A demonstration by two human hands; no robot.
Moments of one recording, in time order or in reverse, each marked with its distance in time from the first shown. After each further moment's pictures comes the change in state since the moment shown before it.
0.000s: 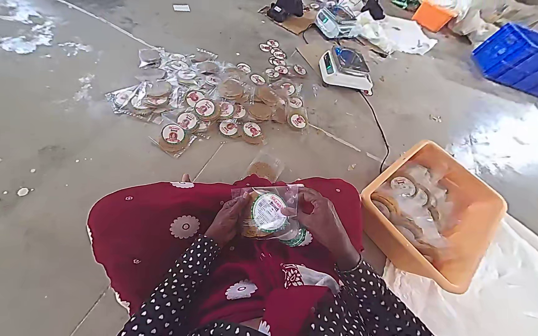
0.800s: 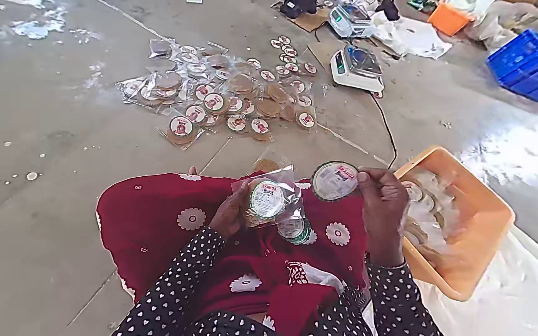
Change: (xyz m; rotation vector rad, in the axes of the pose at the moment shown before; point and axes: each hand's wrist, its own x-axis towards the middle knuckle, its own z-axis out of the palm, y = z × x) left_hand 0.003 0.004 -0.003 -0.239 0.065 -0.098; right_hand 0.004 0.003 -0.057 0.136 0.479 -0.202
